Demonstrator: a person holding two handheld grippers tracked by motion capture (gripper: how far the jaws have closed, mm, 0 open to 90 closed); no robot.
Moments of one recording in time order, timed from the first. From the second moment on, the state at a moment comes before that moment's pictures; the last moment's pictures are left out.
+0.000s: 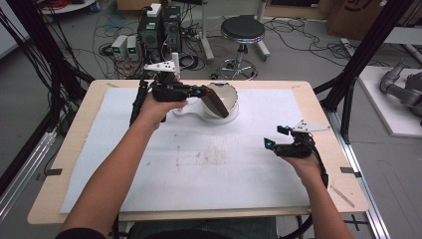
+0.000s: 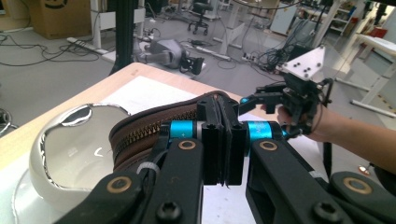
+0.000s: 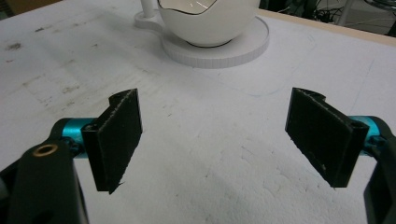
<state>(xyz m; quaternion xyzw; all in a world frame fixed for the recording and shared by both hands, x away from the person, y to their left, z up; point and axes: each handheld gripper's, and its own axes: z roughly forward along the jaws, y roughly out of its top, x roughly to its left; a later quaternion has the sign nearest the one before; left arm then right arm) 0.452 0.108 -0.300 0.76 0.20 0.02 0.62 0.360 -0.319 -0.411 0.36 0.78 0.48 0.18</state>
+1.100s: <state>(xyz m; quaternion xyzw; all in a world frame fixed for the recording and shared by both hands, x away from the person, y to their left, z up) 0.509 0.075 -0.311 0.77 0.23 0.04 0.59 0.361 -0.319 -0.412 0.36 0.78 0.48 0.17</state>
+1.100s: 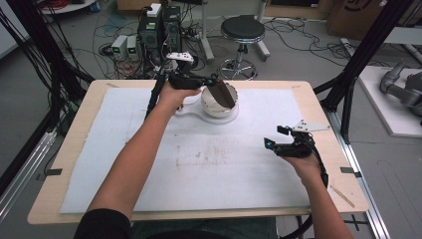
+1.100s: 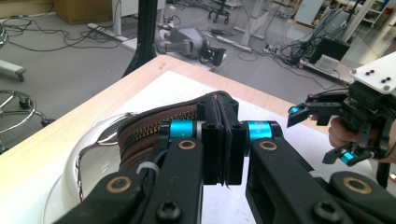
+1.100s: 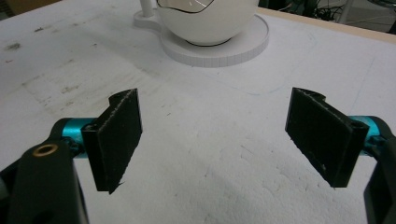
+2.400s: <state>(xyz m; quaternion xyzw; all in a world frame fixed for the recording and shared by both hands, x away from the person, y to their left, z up) 0.519 0.070 -0.332 0.78 0.28 0.07 0.56 0.363 -0.320 -0.414 0.36 0.78 0.48 0.17</state>
